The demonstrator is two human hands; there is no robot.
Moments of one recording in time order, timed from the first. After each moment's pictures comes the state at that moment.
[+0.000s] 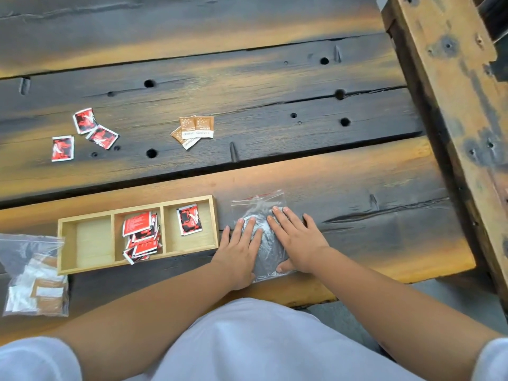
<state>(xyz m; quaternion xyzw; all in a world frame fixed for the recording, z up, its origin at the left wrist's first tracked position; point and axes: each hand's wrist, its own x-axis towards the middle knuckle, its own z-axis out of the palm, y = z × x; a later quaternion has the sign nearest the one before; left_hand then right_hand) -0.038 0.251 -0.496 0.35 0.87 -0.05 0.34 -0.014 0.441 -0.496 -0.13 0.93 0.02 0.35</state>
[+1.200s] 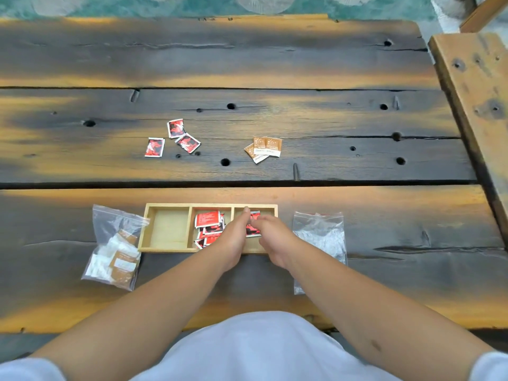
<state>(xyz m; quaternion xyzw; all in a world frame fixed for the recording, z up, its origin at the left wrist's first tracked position) -0.097 0.148 -0.431 -0.28 0.62 0.62 0.38 -0.090 0.246 -0.435 0.30 0.64 -0.62 0.34</state>
